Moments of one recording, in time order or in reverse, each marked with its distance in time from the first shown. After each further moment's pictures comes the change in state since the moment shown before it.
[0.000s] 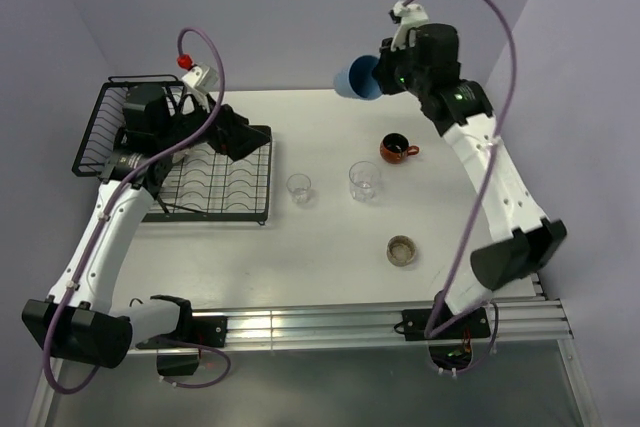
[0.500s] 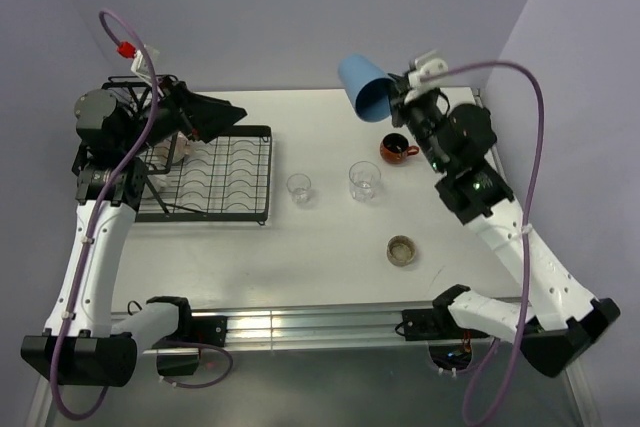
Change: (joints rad) left arm 0.144 -0.109 -0.017 0.252 0.094 -0.489; right arm 0.164 -0.516 -0.532 0.561 0.163 -0.288
